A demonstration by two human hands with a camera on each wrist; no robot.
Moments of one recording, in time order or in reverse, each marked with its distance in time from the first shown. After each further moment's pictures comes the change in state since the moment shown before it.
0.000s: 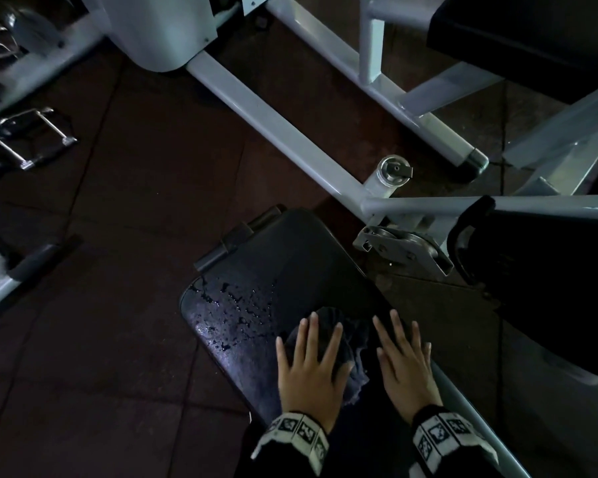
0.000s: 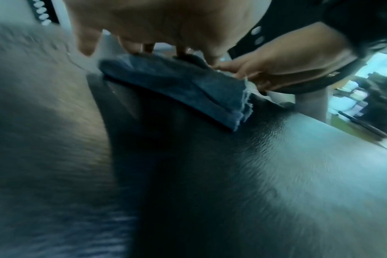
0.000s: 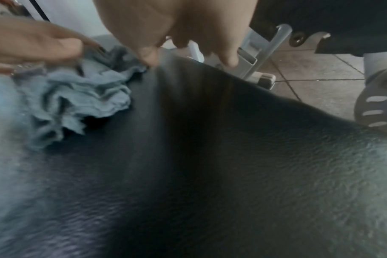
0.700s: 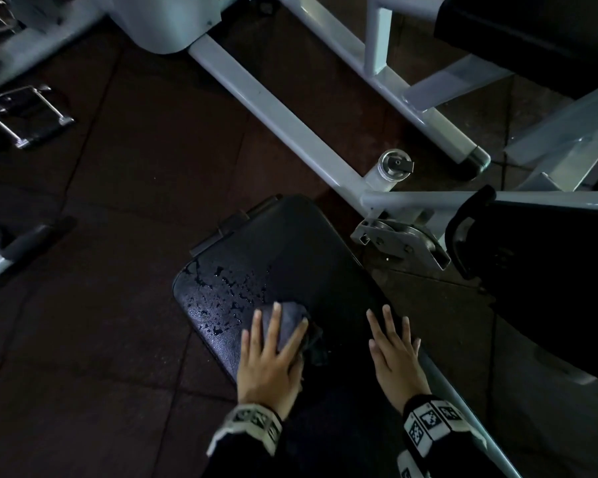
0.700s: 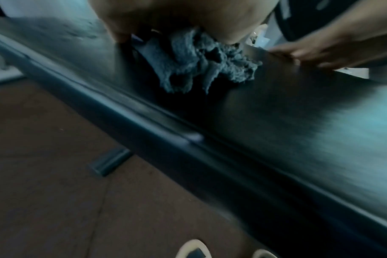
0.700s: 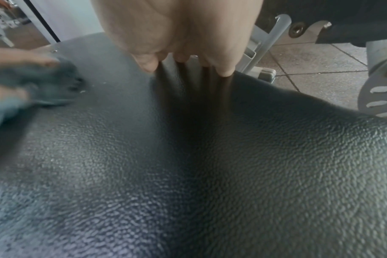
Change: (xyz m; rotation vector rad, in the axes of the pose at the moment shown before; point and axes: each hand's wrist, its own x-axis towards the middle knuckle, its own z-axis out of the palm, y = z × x) left_hand -0.015 -0.052 0.017 -0.074 0.114 -0.007; right_hand 0.005 0.006 0.006 0.103 -0.084 -0.014
